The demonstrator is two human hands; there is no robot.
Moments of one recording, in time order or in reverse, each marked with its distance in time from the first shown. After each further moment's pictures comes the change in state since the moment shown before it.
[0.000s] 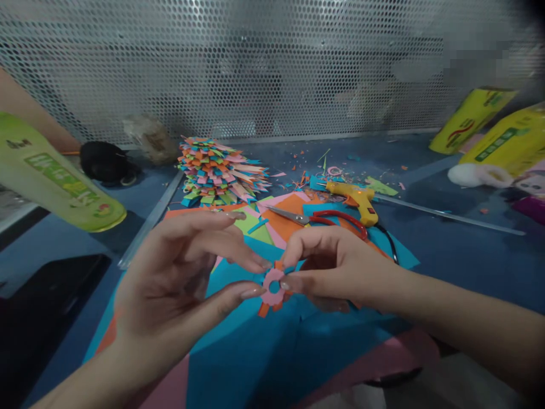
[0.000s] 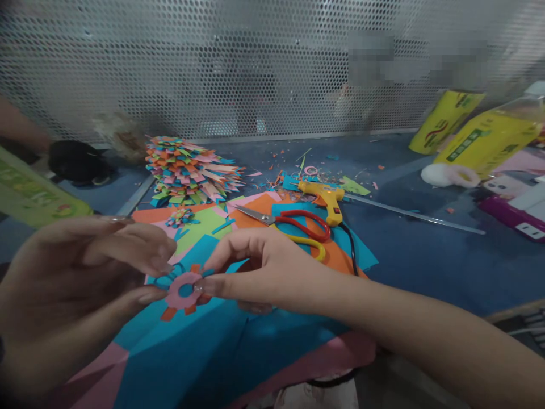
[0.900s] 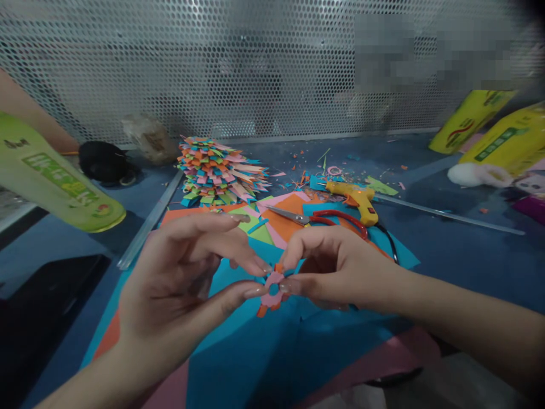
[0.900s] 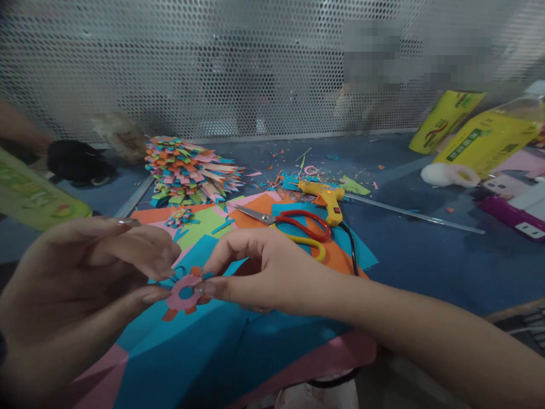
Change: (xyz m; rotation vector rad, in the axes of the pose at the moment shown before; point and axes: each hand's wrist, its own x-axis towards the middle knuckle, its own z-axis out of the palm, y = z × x) left_hand -0.003 -0.006 -0.001 0.014 -0.051 0.029; right_hand 0.000 0.002 -0.003 -0.150 0.002 -0.075
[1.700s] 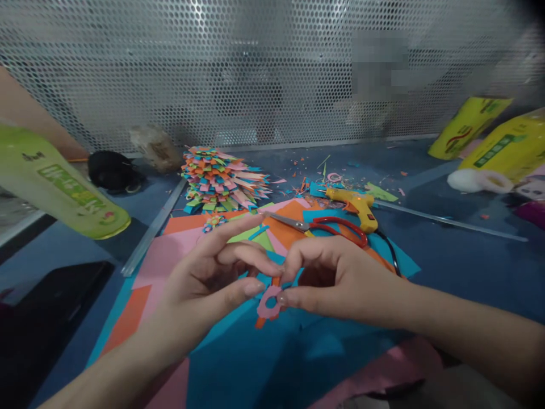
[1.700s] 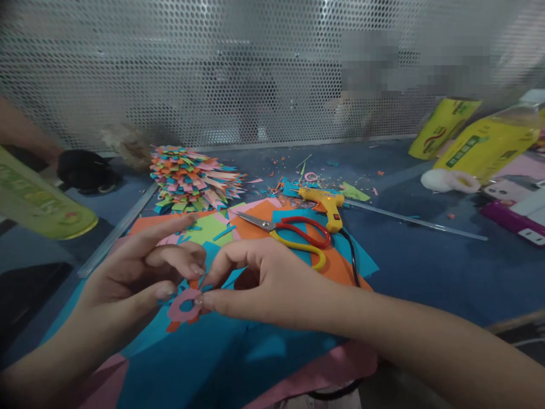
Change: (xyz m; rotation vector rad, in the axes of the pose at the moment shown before) left_hand -0.007 -0.012 -0.004 -0.284 -0.074 -0.436; right_hand -0.002 -0.003 0.005 -0.192 0.056 -0.047
